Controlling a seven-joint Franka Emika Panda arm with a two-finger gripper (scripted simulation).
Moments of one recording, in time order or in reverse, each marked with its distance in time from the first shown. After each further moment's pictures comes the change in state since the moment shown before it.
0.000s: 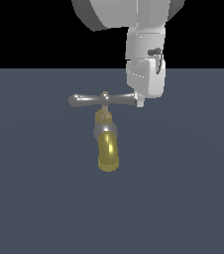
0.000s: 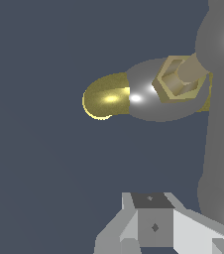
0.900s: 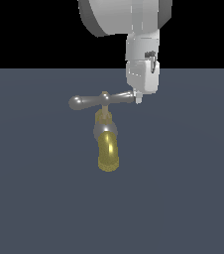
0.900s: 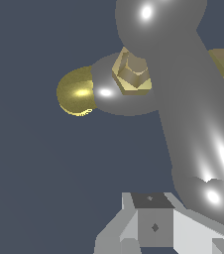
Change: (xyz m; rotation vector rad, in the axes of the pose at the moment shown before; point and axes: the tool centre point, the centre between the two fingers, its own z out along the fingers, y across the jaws) arm -0.009 0.045 0.002 0.011 0.003 0.005
